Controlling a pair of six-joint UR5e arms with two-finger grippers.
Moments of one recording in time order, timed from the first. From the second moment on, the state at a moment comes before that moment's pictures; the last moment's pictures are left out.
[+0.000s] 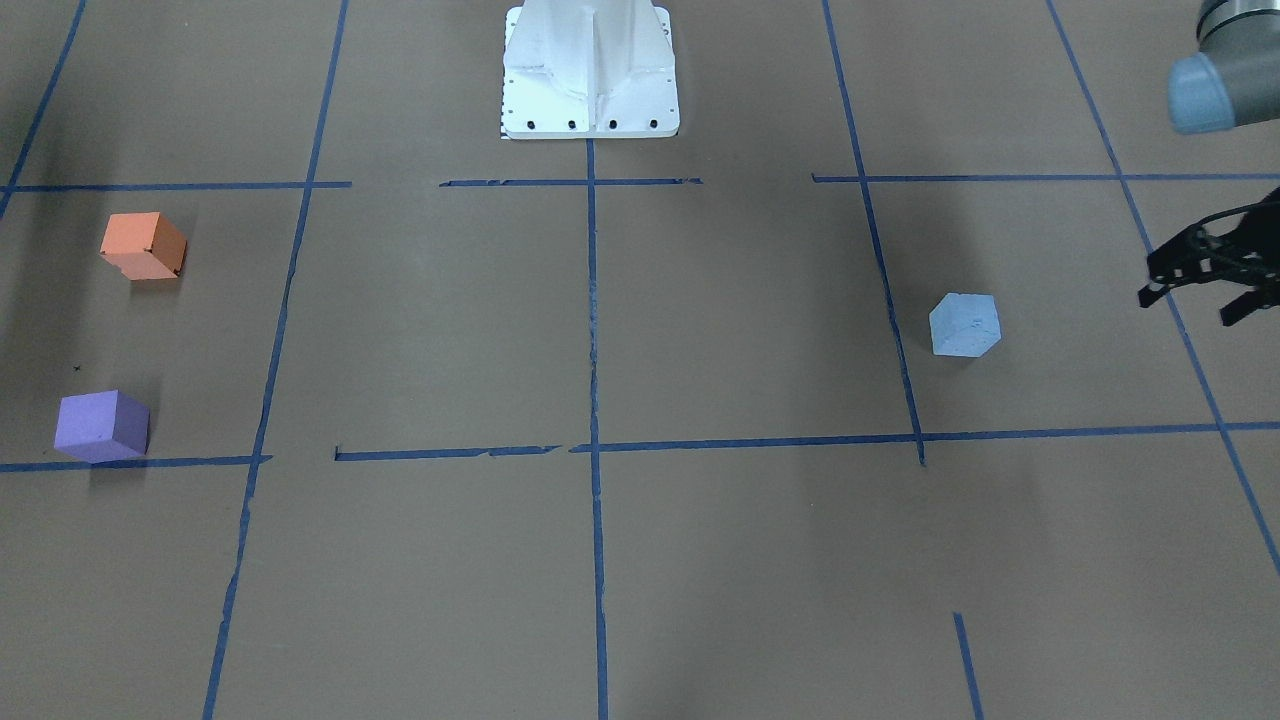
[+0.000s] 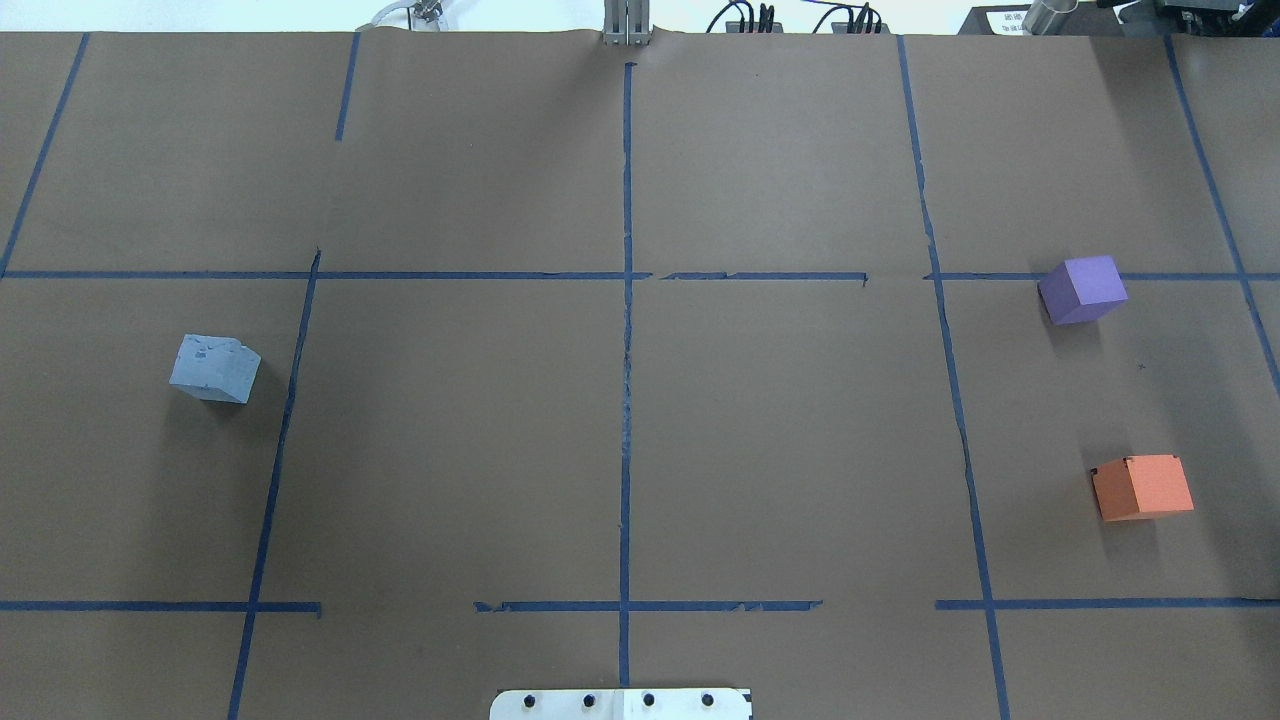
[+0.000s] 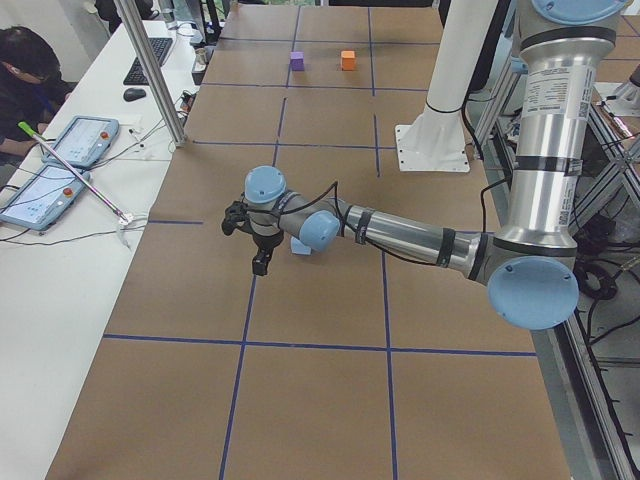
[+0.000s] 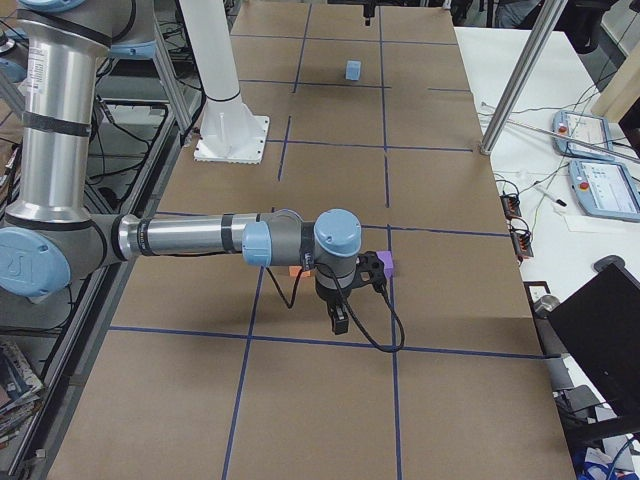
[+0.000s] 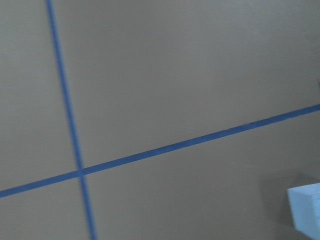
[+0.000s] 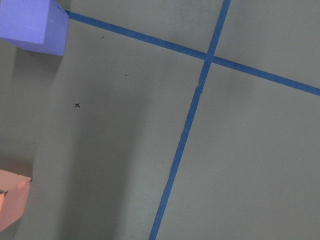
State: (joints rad) left arm -1.19 -1.61 -1.73 -1.88 -2.31 -0.40; right arm 1.53 -1.75 1.84 -1.62 2.31 -0.24
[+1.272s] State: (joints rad) left arm -0.82 -1.68 -1.65 -2.06 -2.08 -0.91; right arm 1.53 -1.75 1.84 -1.62 2.31 -0.24
